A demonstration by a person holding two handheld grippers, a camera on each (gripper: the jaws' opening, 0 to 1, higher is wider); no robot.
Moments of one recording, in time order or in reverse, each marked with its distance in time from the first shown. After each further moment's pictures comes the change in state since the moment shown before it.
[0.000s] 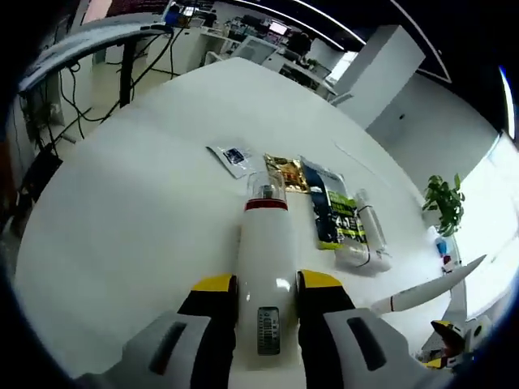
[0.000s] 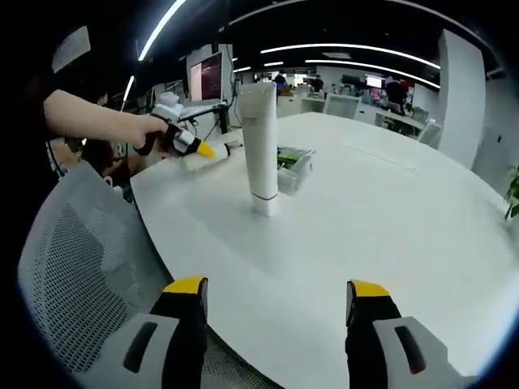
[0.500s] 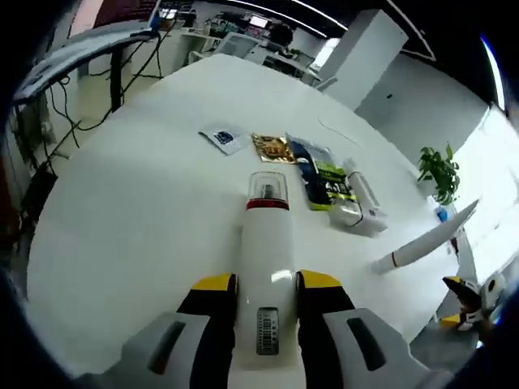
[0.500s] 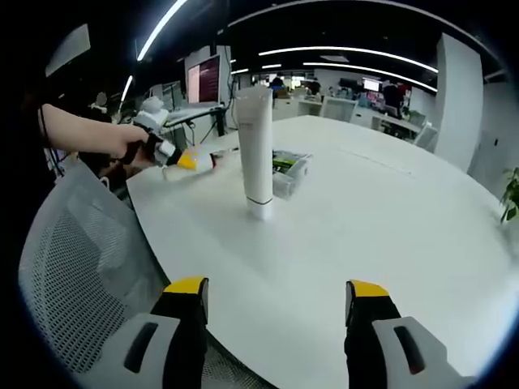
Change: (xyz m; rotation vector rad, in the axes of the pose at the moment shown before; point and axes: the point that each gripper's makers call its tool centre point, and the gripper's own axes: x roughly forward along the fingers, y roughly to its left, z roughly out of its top) left arm -0.018 0.014 -0.038 0.280 0.150 0.048; right arm -0.003 -0.006 0.003 -0.007 -0.012 -0.026
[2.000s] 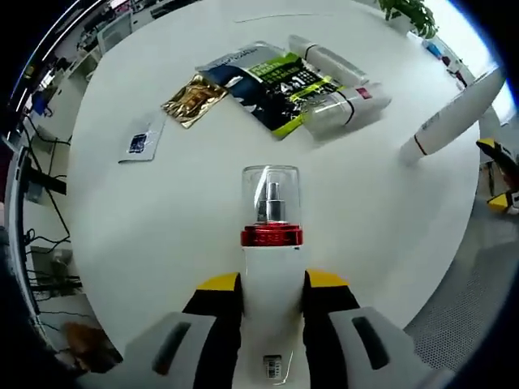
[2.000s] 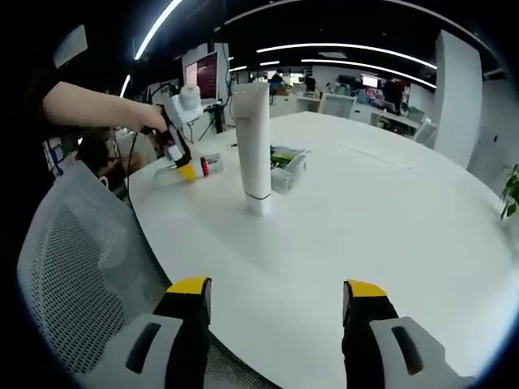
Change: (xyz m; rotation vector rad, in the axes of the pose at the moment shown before) left arm 0.027 -0.007 -0.008 0.544 0.396 0.059; right arm 0.001 0.001 -0.003 0.015 0.011 0.005
